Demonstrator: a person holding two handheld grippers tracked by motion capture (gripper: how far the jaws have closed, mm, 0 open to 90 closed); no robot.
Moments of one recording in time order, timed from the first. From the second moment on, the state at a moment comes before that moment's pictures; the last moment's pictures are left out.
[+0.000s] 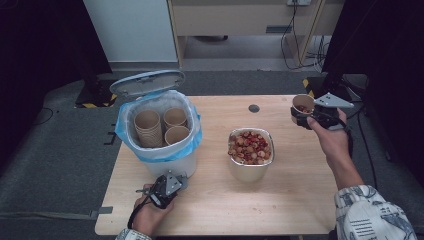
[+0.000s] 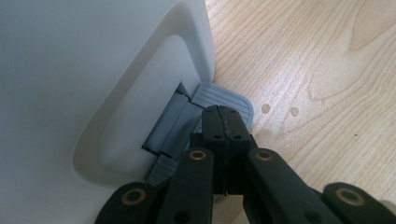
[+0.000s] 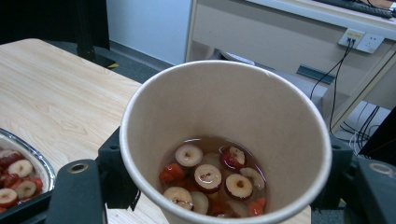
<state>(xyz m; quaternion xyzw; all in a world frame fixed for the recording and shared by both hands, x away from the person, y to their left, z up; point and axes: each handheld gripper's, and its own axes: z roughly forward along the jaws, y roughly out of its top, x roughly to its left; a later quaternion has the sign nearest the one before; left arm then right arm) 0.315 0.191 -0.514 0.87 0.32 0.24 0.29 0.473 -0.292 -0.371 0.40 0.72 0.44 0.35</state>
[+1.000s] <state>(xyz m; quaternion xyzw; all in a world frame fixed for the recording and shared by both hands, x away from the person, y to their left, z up) 0.315 0.192 -0.513 0.87 0.32 0.24 0.29 0.477 -0.256 -0.334 0.36 0.74 0.46 0.34</state>
